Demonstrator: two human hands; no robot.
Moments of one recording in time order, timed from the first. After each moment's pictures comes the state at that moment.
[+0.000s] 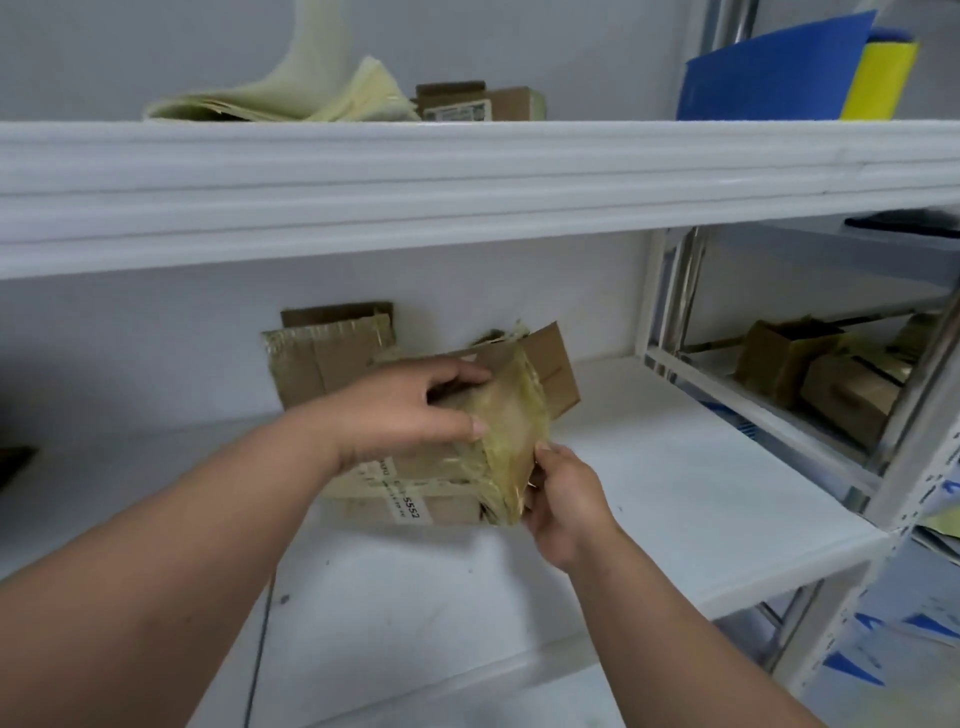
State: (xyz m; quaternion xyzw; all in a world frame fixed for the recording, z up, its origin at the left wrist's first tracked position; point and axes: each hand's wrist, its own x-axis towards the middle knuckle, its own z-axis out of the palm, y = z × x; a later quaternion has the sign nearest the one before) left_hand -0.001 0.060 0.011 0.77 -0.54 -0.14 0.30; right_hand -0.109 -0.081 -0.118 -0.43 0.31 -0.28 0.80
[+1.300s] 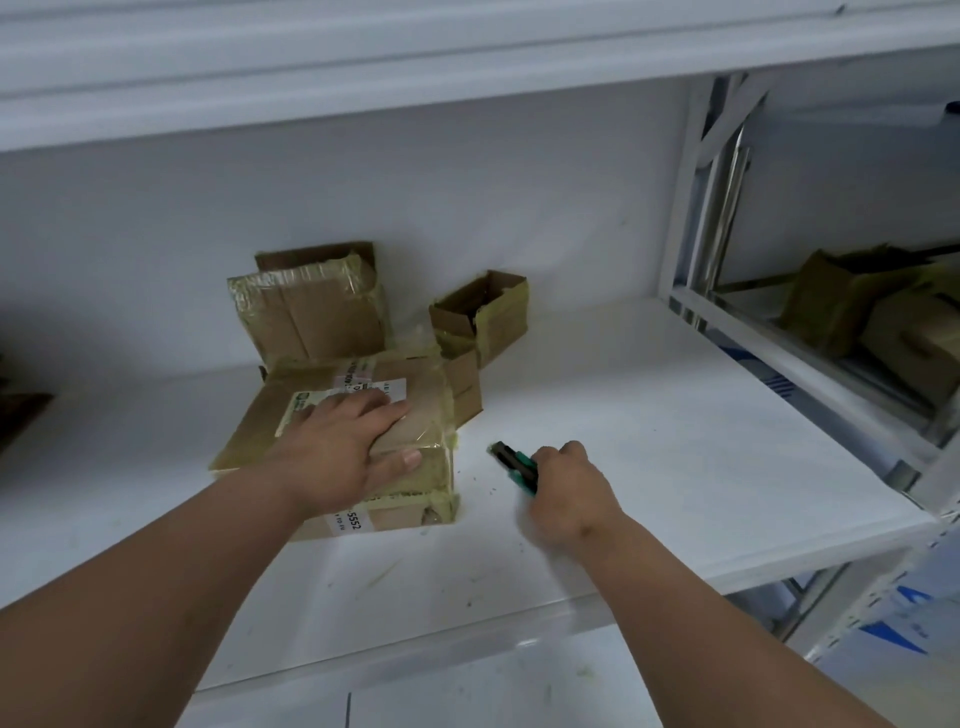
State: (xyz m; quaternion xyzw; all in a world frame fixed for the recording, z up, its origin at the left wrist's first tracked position) left_hand 0.022 0.037 -0.099 0.89 -0.45 -0.03 -0.02; right_hand -0.138 -0.151 -0.175 -0.91 0.33 -0.03 0.24
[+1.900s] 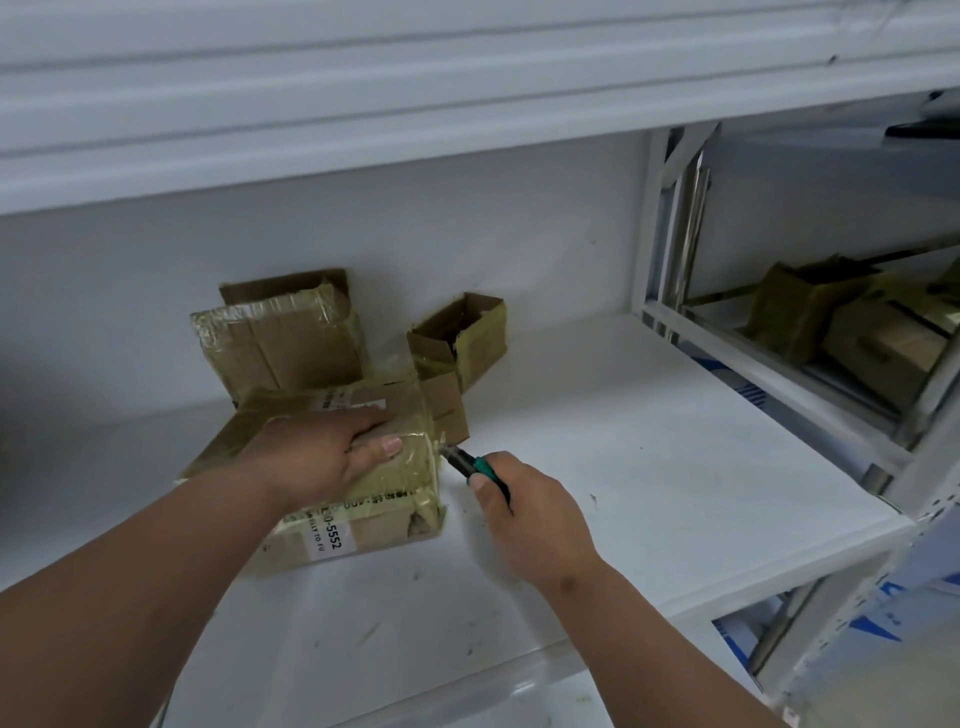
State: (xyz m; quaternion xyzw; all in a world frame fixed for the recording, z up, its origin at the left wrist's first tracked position) left_hand 0.038 0.017 -0.063 0.89 -0.46 -0.02 0.00; right_hand -0.130 -0.124 -0.165 -0.89 0.23 -0.22 0.32
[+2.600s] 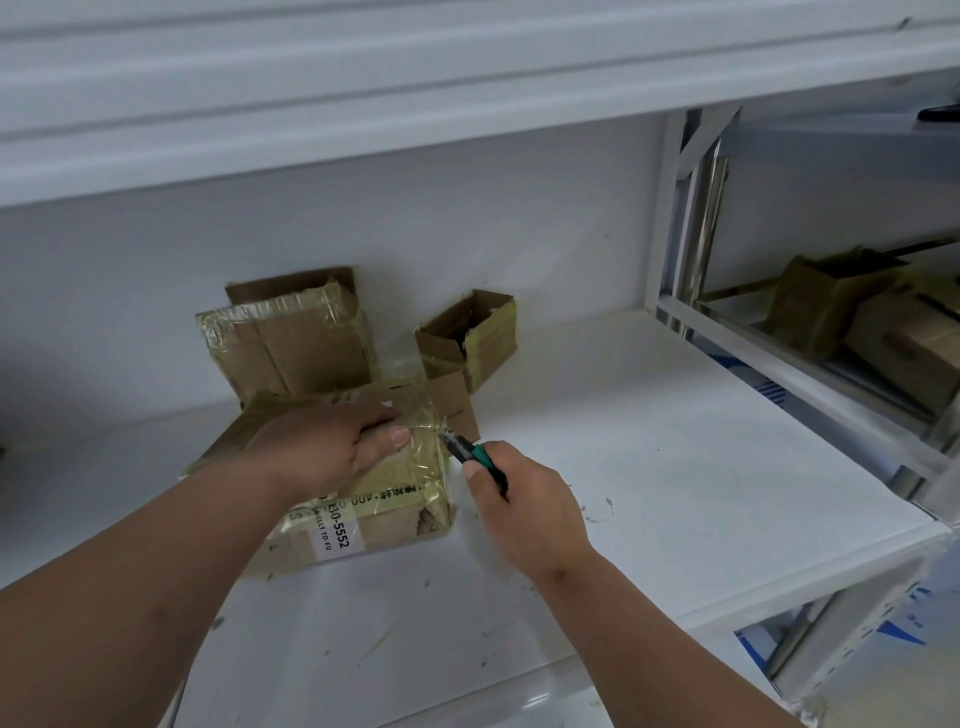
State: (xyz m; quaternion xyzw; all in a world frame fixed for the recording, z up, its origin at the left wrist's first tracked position) left_hand 0.054 0.008 -0.065 0.88 -0.46 -0.05 0.03; right_hand -0.105 -0.123 -0.163 -0.88 0.25 -0.24 0.34
